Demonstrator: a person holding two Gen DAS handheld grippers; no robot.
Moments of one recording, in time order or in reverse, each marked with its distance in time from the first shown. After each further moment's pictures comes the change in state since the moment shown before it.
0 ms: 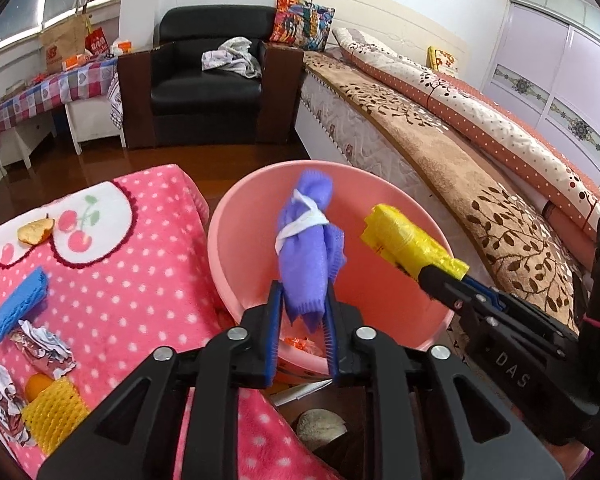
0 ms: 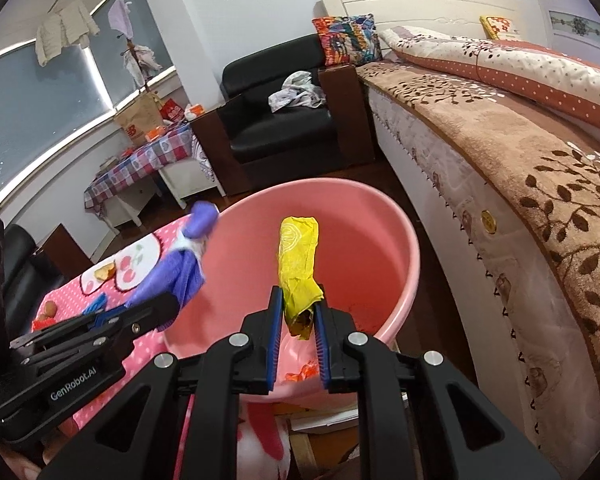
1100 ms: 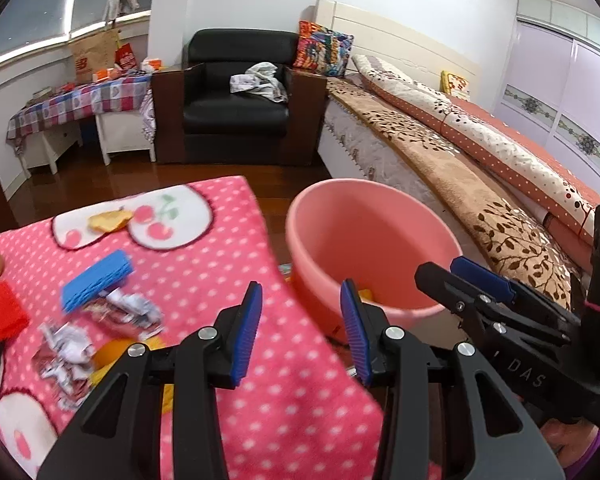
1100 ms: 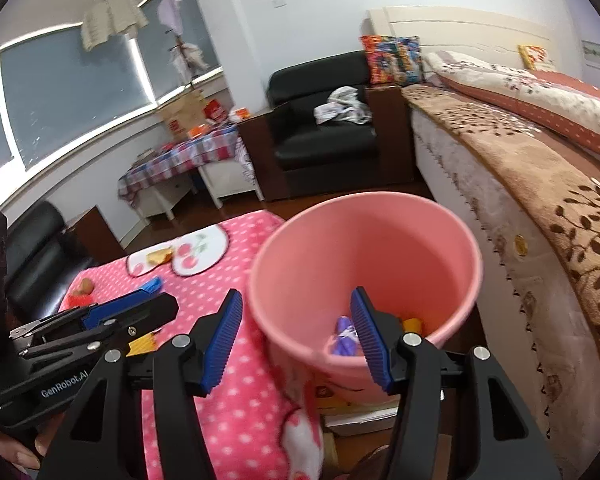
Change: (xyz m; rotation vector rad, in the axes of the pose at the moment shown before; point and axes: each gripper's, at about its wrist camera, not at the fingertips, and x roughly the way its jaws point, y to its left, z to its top) left arm -0.080 0.040 -0.035 -0.025 -0.098 0.068; right arm -0.038 0.069 -0.021 -0.121 -0.041 0.113
